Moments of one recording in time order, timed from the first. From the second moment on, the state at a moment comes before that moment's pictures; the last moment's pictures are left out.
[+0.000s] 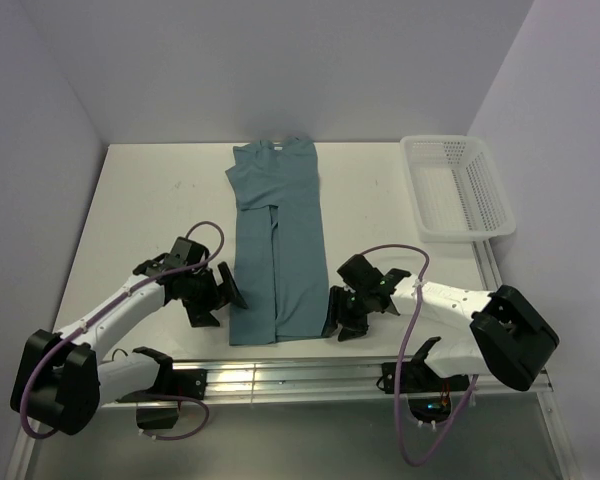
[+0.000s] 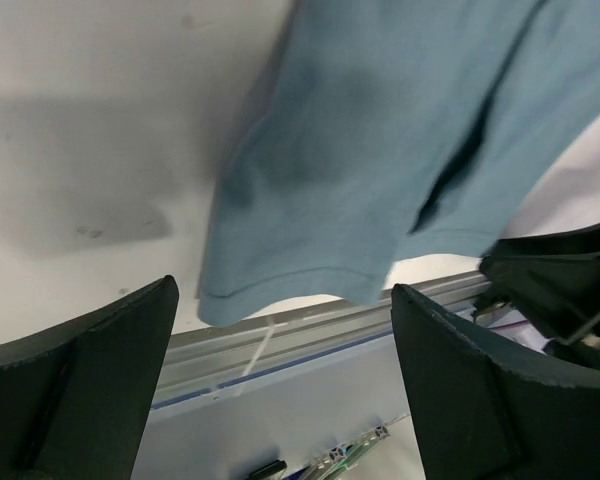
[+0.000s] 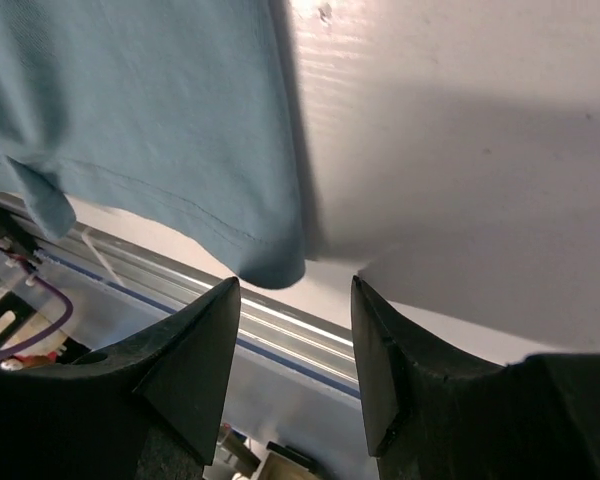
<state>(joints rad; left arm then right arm) -0.38 1.14 0.62 -0.68 0.34 -0.82 0.74 1.27 0.53 -0.48 -0.33 0.94</state>
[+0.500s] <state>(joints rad) -0.39 1.09 0.52 -0.68 0.34 -0.86 0.70 1.38 0.54 -0.34 -0.41 0.96</state>
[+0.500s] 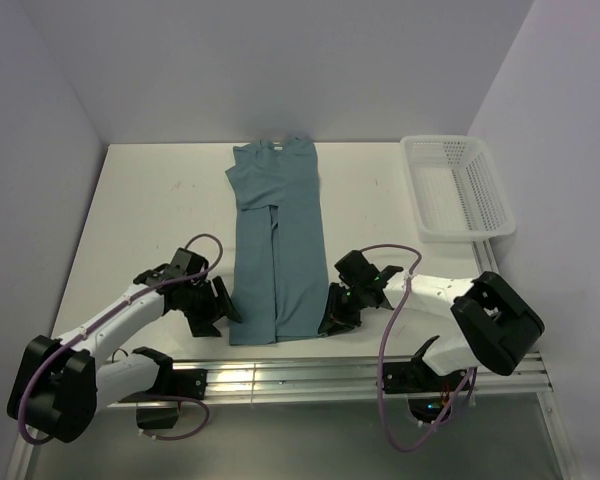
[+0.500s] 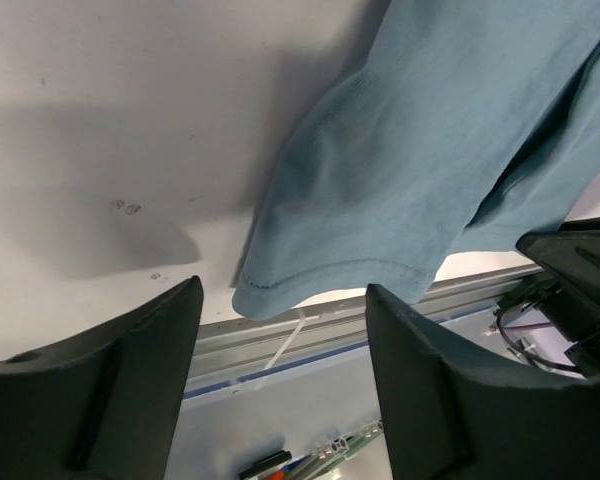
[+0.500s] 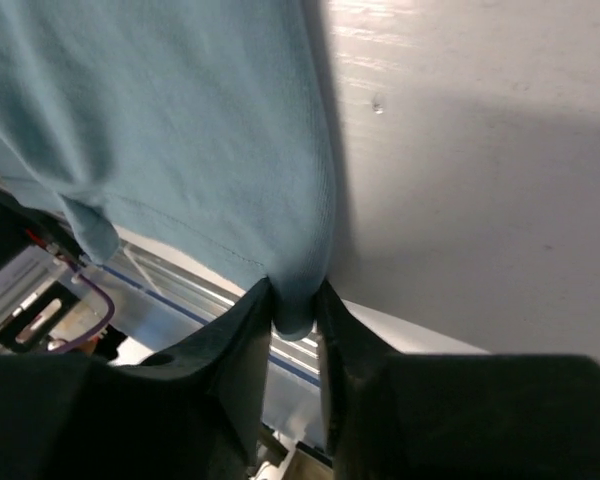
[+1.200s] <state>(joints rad) -0.48 1.07 0.40 -0.61 0.36 -0.97 0.68 1.42 0.54 -0.34 -0.43 0.93</state>
